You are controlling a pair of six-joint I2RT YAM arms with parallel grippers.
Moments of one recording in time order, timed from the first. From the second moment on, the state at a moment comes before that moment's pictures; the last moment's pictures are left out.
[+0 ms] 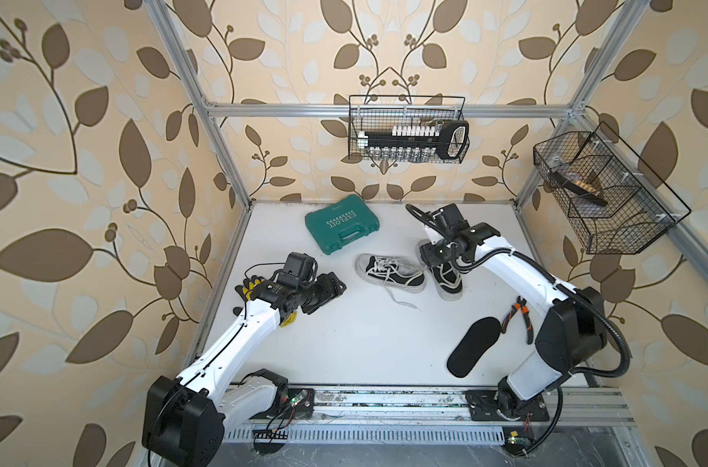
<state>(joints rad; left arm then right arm) -0.32 1.08 0.81 -0.65 0.30 -0.83 0.43 1.71 1.47 -0.83 0.08 -0.02</state>
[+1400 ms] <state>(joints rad) -0.32 1.01 0.80 -0.69 0.26 -0.81 0.74 1.75 1.16 -0.47 0.03 0.99</state>
